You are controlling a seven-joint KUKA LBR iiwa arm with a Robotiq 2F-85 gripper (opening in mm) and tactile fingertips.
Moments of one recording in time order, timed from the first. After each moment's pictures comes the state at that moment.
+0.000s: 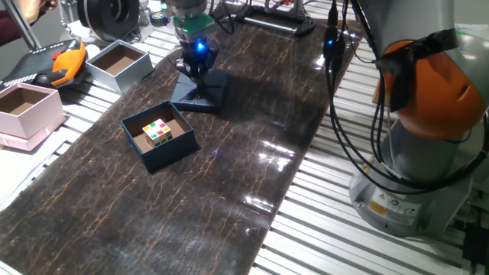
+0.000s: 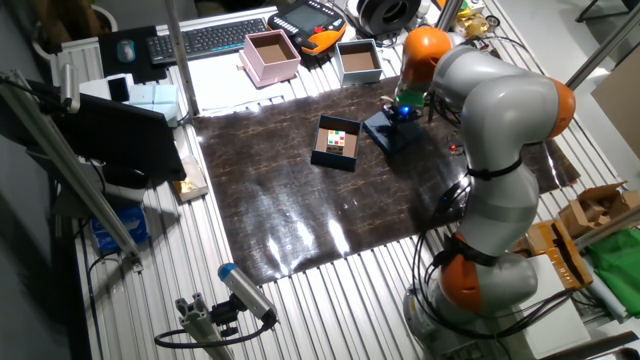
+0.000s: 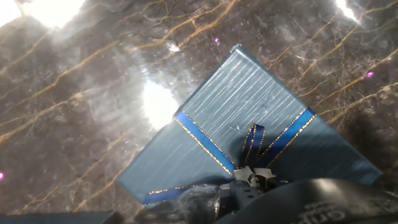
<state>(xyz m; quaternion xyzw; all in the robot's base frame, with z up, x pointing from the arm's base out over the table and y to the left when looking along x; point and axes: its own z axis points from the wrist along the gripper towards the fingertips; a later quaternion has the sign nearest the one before) 0.609 -0.113 0.087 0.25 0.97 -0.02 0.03</state>
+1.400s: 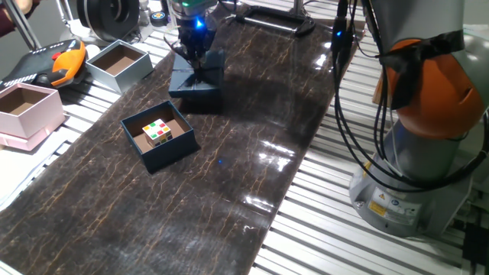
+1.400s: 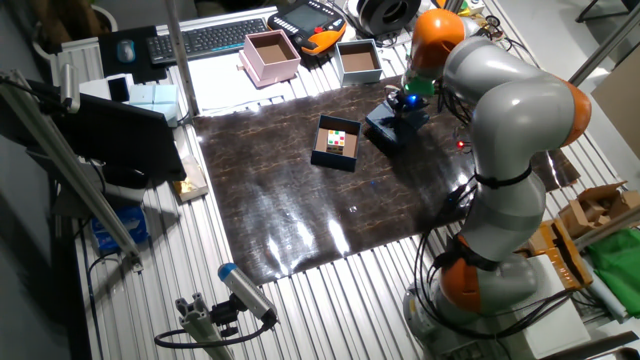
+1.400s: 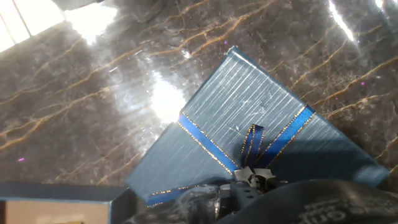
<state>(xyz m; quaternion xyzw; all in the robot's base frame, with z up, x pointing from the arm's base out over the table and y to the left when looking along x) 0.605 -0.105 0.153 0.21 0.98 0.00 0.04</state>
